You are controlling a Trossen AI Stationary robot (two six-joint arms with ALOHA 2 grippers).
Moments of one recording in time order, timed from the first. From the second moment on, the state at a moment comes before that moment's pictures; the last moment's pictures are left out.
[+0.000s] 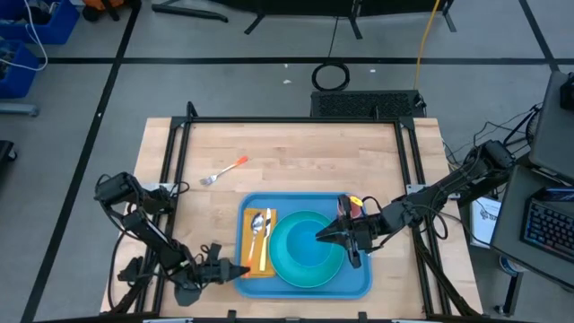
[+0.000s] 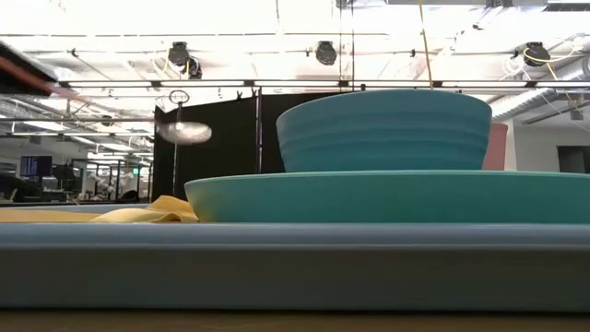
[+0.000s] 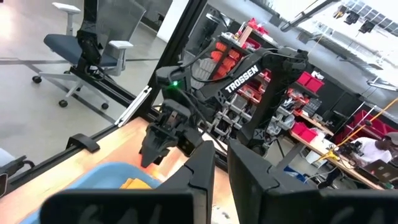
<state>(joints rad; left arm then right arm) -0.99 1.77 0.65 0.55 -0.99 -2.11 0.50 1.26 0.73 0.54 0.29 -0.50</state>
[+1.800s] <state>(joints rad) -0.79 1.76 0.70 0.26 -0.66 -2.22 0.50 1.26 0.73 0.60 0.28 -0.54</state>
